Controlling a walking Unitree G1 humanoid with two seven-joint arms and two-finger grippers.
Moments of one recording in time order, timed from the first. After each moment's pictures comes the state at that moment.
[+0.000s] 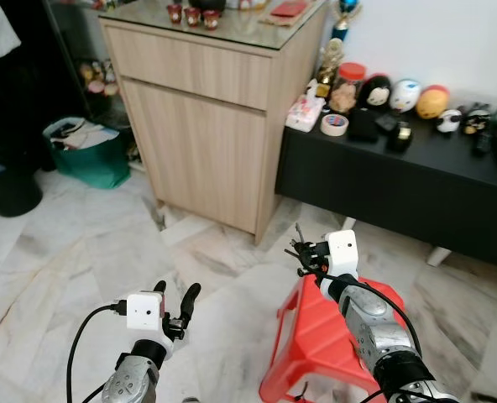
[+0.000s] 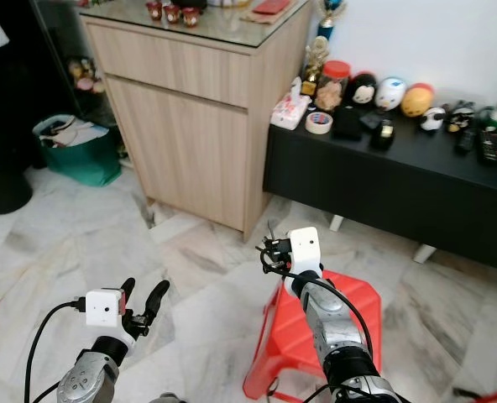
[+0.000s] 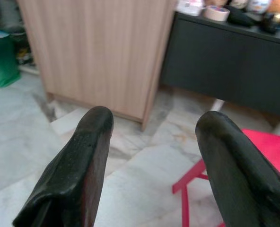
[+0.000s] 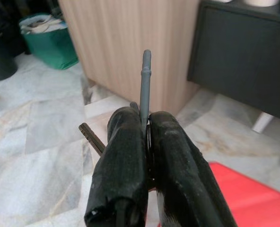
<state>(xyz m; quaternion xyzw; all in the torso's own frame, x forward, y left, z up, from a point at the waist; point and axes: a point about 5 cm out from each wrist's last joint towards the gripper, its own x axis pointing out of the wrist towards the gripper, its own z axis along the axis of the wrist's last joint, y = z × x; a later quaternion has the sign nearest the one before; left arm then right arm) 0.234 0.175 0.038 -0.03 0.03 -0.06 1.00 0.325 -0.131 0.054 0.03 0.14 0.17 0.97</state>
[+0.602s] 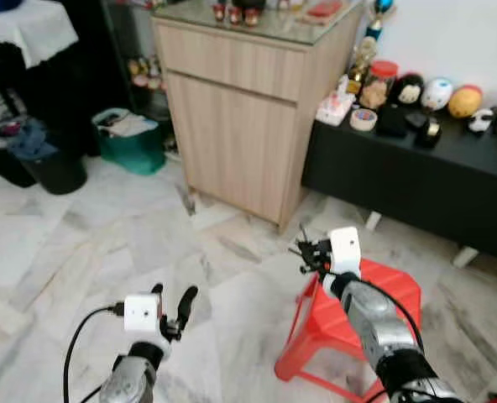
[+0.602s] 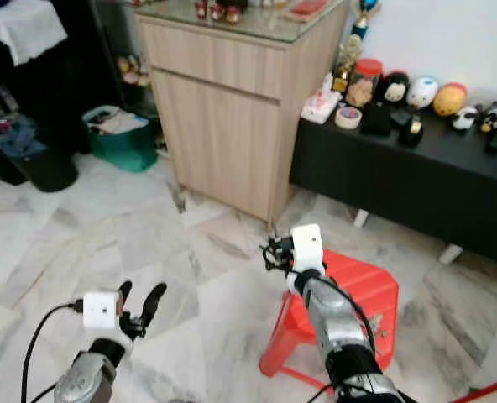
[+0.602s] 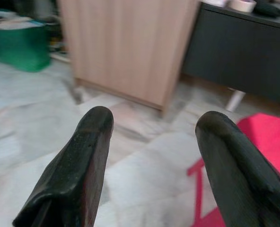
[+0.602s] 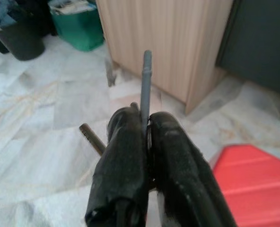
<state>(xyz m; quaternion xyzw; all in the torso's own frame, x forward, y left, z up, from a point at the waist) 0.236 0.173 0.039 -0.02 0.04 -0.07 1.00 0.327 -0.135 0.056 0.02 0.16 0.18 0.97</state>
